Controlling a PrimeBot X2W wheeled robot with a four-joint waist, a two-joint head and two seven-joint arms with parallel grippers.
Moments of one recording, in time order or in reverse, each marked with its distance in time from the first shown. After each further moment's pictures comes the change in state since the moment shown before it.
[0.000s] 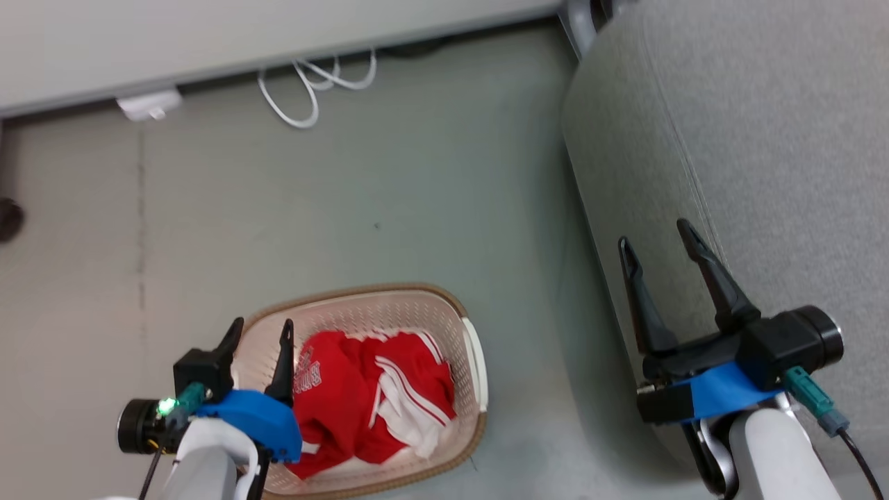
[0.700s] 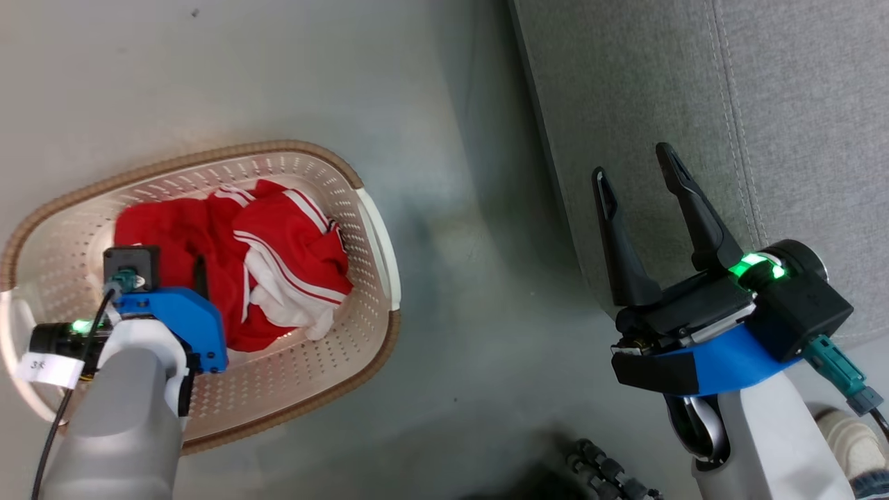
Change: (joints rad) left arm -0.400 0.107 -0.018 0.434 -0.002 0.073 0.116; right arm -0.110 -0.001 0.102 -0.138 0.143 0.000 0.000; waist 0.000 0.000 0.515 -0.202
